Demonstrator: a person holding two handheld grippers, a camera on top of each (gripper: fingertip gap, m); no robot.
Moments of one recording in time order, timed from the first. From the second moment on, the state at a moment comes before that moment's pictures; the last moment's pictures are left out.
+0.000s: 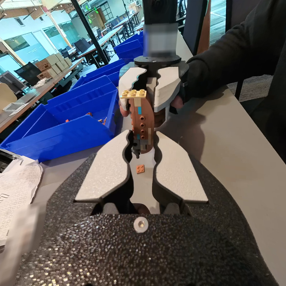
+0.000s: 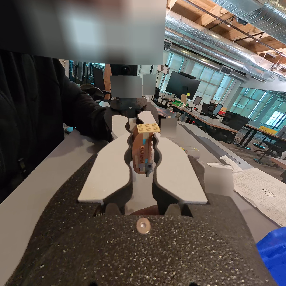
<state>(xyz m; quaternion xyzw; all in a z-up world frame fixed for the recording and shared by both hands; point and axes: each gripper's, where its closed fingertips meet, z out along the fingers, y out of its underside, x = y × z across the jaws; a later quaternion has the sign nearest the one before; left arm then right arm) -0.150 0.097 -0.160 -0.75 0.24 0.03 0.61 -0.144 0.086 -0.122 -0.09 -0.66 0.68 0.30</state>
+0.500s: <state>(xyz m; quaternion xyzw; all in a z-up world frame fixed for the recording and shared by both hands) -0.151 0.096 -0.152 -0.73 0.23 -0.01 0.64 -0.147 0.090 -0.118 -0.10 -0.65 0.69 0.30</state>
